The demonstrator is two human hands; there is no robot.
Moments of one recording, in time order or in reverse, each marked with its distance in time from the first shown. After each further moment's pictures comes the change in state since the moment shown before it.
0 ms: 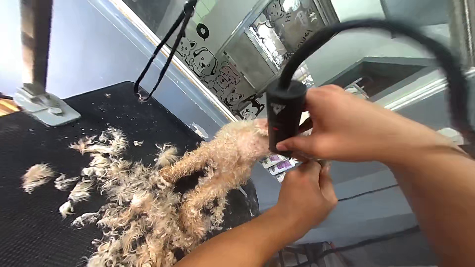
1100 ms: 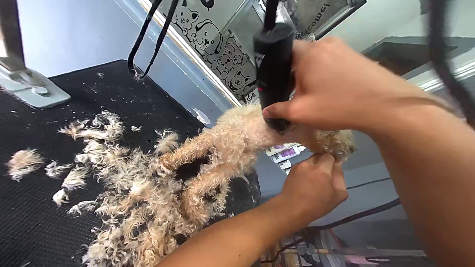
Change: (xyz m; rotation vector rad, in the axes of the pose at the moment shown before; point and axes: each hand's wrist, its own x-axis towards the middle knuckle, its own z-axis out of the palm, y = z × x) left_hand -0.003 -0.009 -0.003 0.057 -0.113 -0.002; right_hand 0.049 -0.014 0.015 -0.175 -0.027 0.165
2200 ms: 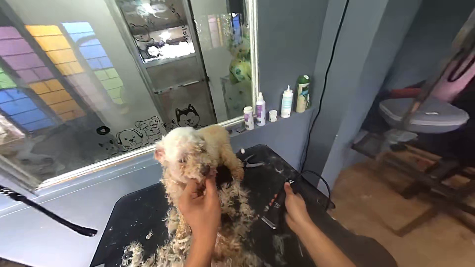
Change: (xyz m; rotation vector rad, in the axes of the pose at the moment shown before) left_hand -0.020 -0.025 -0.084 0.353 -0.189 0.148; right_hand -0.234 -0.083 0.407 2.019 1.076 1.924
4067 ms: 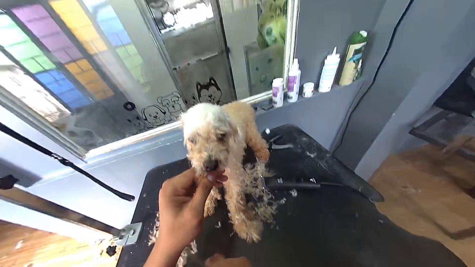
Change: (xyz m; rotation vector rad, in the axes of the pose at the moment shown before) left_hand 0.049 0.015 -0.109 -0.196 -0.567 -0.054; right_hand -0.249 0.064 0.072 -1.225 -1.352 -0.657
